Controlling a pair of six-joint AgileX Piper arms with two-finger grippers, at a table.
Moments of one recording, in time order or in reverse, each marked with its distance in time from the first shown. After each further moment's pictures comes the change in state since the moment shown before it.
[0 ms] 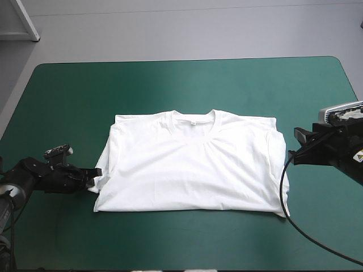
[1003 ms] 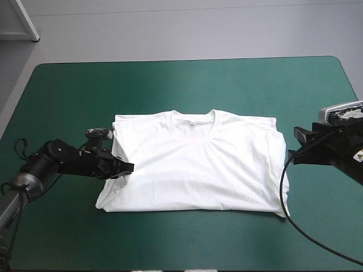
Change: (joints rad) left arm -0.336 -0.009 -0.153 -0.134 0.127 0.086; right arm 0.000 0.000 0.000 0.007 -0.004 -0.001
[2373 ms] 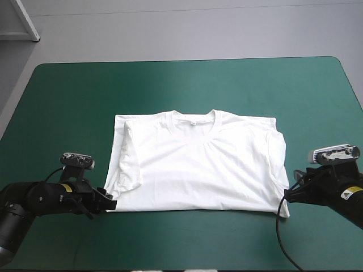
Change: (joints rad) left arm -0.088 -0.438 0.125 0.450 0.139 -0.371; right arm 0.000 -0.153 0.308 -0.079 0.042 0.057
